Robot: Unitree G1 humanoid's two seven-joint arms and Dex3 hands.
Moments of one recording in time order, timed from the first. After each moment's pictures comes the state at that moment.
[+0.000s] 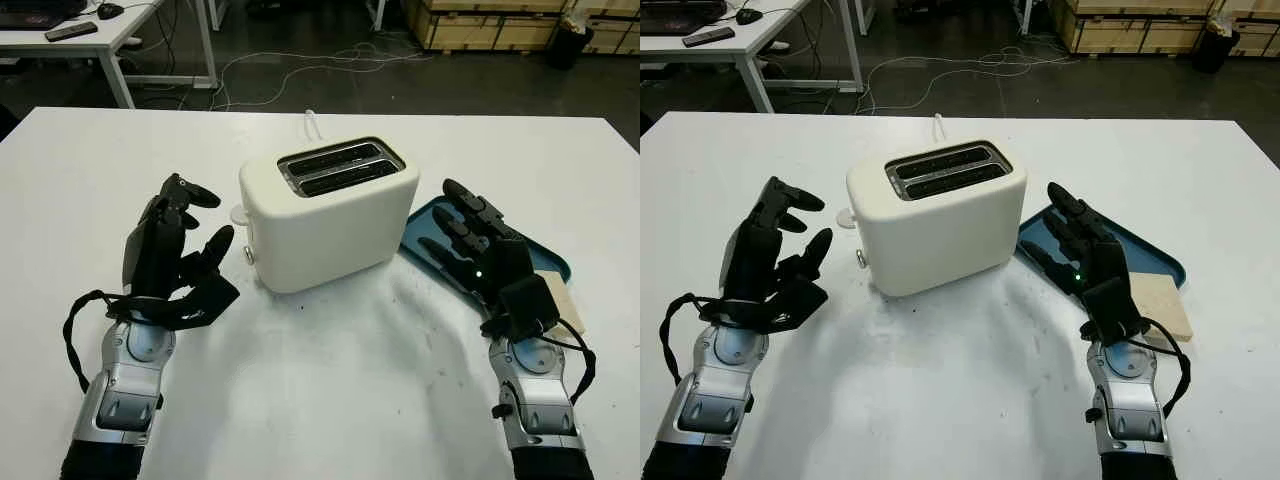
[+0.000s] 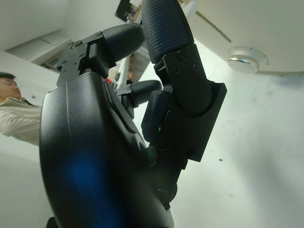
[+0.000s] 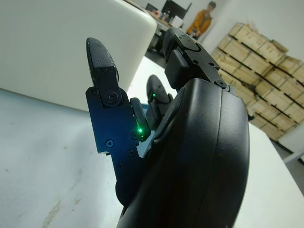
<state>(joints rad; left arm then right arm) -0.09 0.25 -0.01 -0.08 0.45 -0.07 0.16 -0.07 -0.17 -0.10 0.02 0.02 -0.12 0.11</state>
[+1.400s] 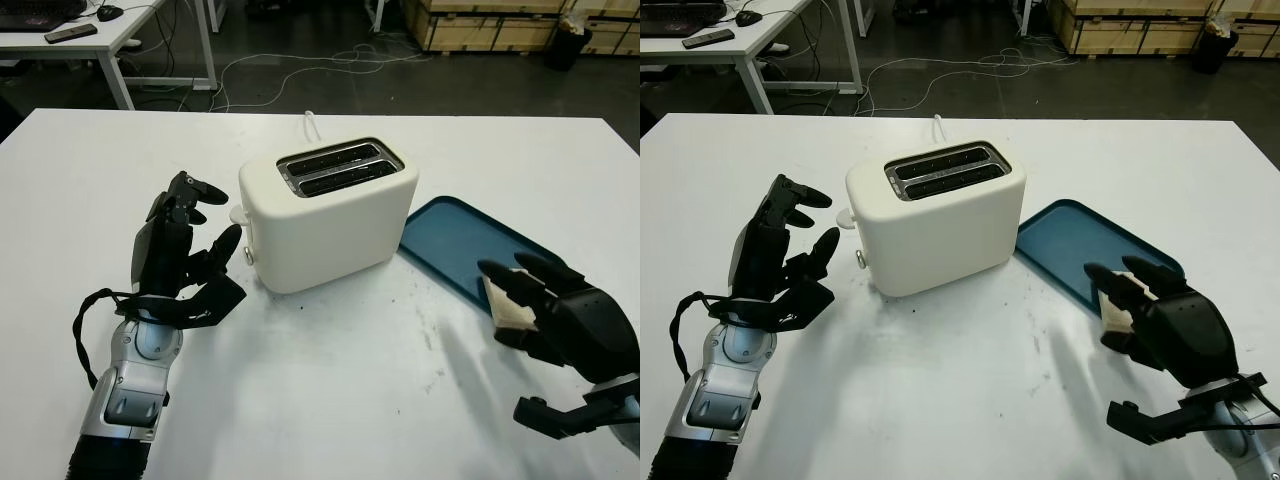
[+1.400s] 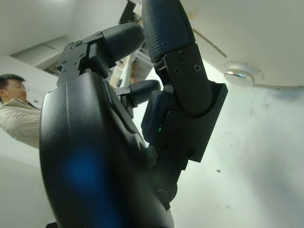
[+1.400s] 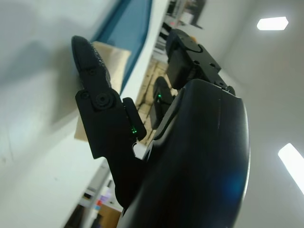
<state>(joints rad) -0.10 0.24 -0.02 -0.07 0.46 -0.09 0.17 0.25 -0.73 -0.13 -0.06 -0.93 -0.33 -0.10</state>
